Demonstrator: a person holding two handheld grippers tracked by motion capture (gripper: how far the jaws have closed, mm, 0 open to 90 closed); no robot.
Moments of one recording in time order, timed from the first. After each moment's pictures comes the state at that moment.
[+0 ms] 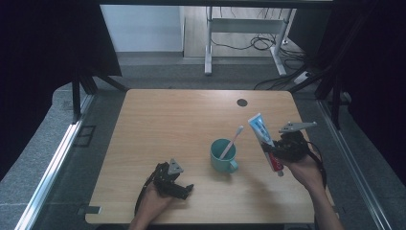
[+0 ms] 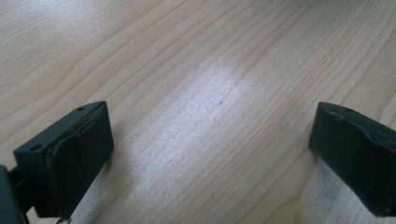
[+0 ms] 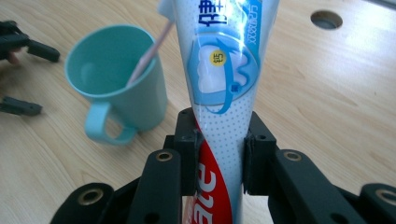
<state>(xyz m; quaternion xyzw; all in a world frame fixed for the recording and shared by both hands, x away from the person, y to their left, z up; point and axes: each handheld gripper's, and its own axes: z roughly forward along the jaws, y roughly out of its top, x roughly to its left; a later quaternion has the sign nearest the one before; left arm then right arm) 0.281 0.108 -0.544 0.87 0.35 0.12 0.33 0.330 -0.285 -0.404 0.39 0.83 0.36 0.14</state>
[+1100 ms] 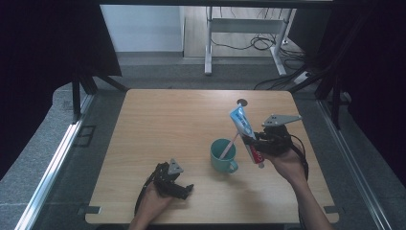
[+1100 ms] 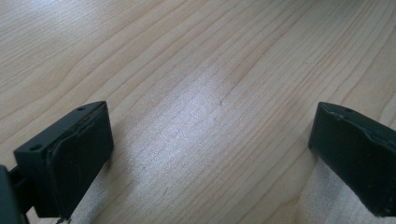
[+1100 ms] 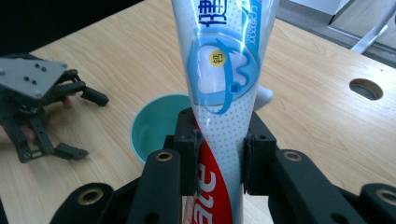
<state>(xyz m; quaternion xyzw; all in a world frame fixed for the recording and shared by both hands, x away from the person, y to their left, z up) 0.281 0.108 -0.544 0.87 0.35 0.12 0.33 0.332 -0.231 -0.378 0.33 0.83 0.42 0.14</state>
